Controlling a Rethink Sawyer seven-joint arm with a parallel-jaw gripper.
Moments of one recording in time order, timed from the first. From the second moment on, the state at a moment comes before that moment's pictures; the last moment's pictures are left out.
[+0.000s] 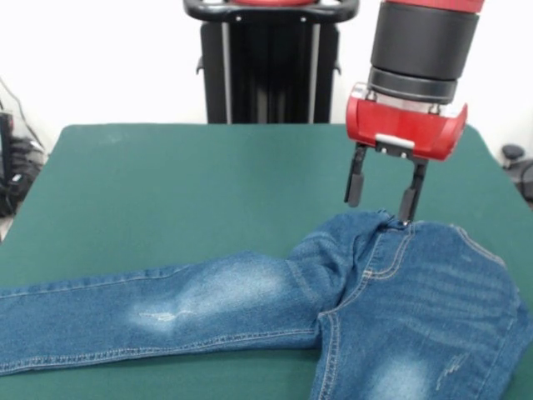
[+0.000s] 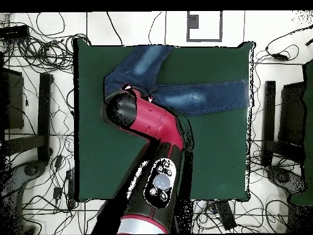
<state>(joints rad) 0.20 -0.48 -0.36 1.48 0.48 0.41 1.87</state>
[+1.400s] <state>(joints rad) 0.18 -0.44 -0.34 1.51 0.48 0.34 1.87</state>
